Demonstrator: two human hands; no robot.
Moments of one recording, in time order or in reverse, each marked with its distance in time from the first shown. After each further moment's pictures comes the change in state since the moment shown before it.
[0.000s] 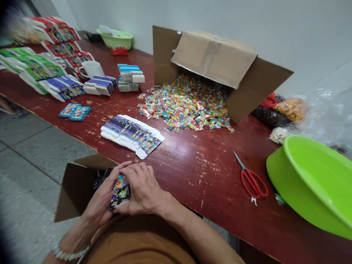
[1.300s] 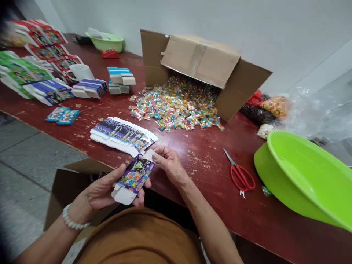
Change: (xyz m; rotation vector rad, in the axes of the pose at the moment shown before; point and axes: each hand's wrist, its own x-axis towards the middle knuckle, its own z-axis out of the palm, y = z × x) left_hand 0.024 0.019 0.024 0.067 -0.781 -0.506; right_hand -0.020 0.054 -0.067 1.143 0.467 0.472
